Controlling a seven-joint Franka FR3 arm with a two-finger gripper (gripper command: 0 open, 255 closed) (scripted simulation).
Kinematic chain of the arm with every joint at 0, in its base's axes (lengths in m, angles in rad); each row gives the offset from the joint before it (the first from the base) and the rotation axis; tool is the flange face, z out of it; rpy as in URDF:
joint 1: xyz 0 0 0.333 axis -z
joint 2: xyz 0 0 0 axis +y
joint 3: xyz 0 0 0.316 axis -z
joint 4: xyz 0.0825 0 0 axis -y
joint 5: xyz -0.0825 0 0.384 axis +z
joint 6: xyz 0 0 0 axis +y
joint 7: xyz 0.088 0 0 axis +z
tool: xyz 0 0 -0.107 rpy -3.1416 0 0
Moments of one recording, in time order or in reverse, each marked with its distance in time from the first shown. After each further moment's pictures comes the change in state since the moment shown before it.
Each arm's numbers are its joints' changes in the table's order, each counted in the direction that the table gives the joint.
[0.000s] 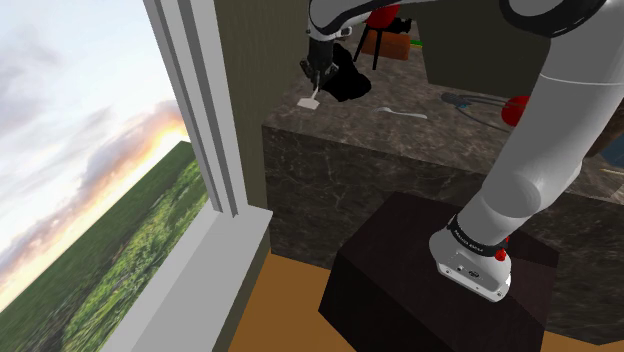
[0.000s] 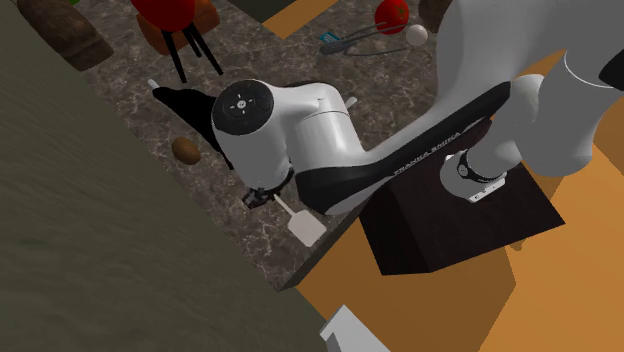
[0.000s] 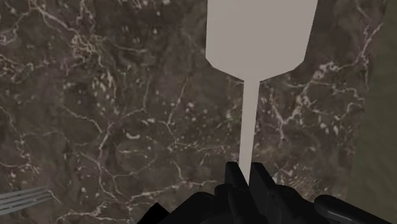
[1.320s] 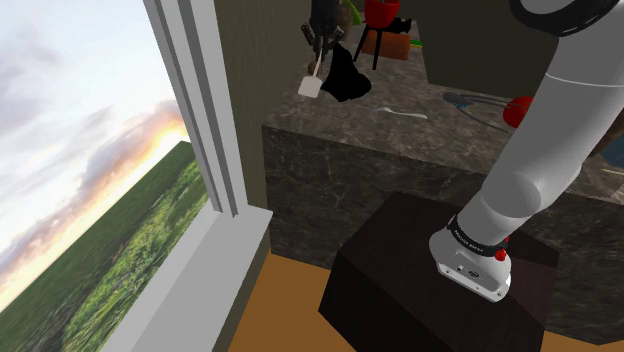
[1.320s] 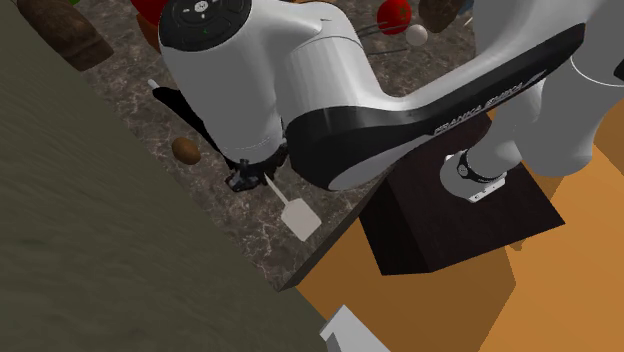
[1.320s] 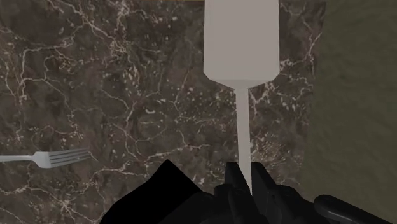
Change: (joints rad) arm -0.003 -0.039 -0.005 0.210 0.015 0.248 0.020
